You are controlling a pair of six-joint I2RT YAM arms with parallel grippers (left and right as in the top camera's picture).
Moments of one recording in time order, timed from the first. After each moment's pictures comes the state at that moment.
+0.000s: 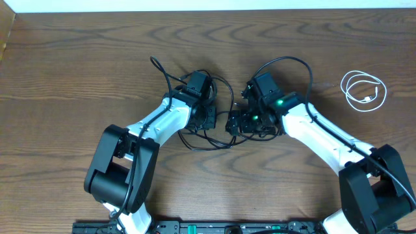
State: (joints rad) left arm -0.43 1.86 1.10 -0.56 0.17 -0.36; right arm 0.52 1.72 1.10 -0.63 -0.32 0.47
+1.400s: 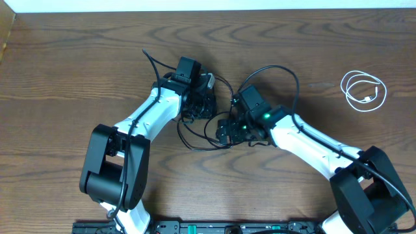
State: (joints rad) left arm -0.35 1.86 1.20 -0.60 0.46 -0.27; right arm 0.63 1.72 1.03 -0.49 -0.24 0.54
